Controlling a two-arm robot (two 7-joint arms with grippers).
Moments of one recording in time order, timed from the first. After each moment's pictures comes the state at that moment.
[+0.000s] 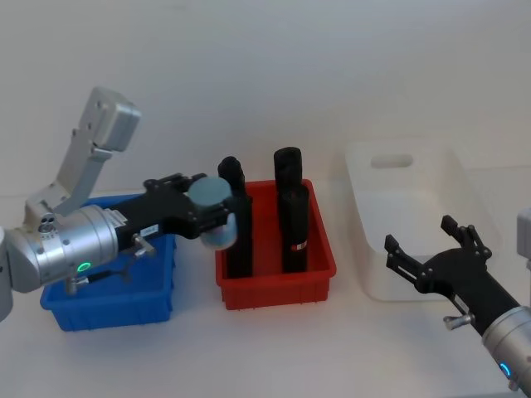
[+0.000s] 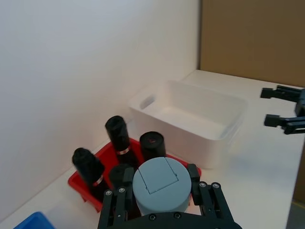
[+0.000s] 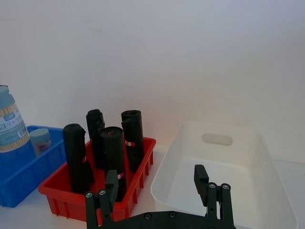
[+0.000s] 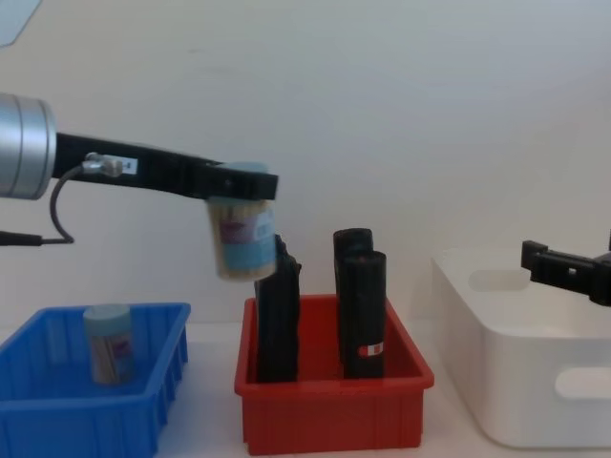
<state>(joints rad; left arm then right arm) -0.45 0.46 0.26 -1.59 -0.36 0.43 -0.63 -0.01 0.34 -0.23 -1.77 0.29 0.03 0.07</state>
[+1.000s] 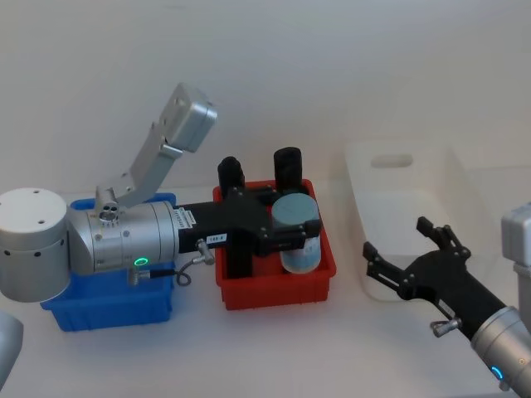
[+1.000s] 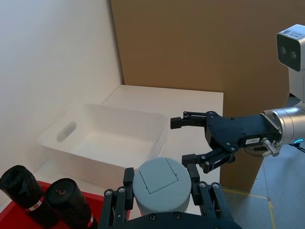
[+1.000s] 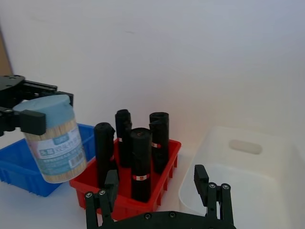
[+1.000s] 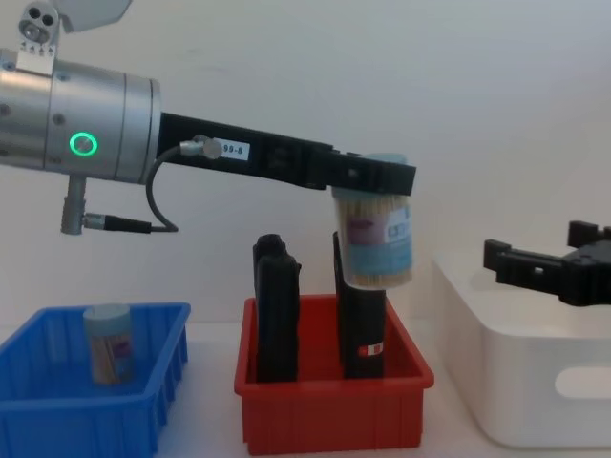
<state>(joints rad) -0.56 0.37 0.36 -1.52 -0.32 0.42 -0.91 -0.01 0.34 -0.24 -1.78 0.28 0.04 0.17</state>
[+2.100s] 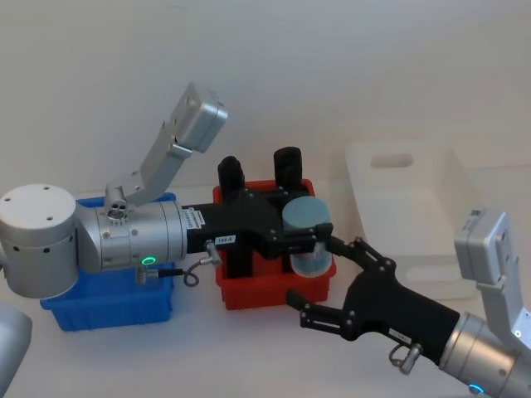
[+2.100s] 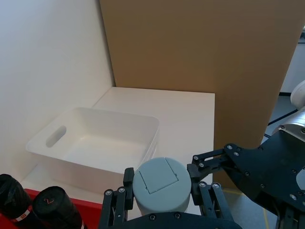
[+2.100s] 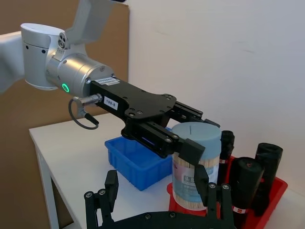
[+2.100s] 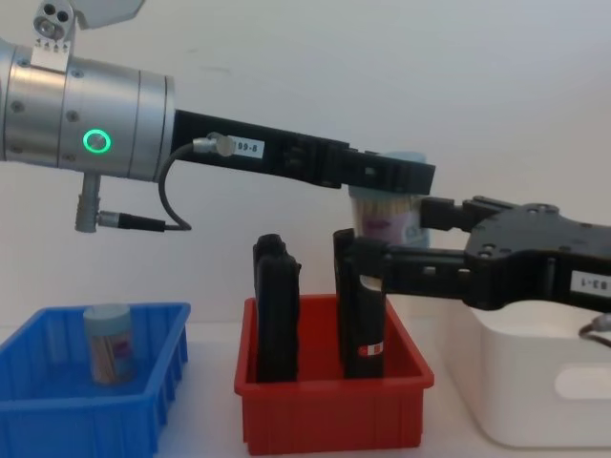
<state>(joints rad) -0.58 0.36 0.37 -1.51 -0.32 0.42 -0.94 0.04 0.36 -0.28 -1.82 0.28 0.05 0.57</state>
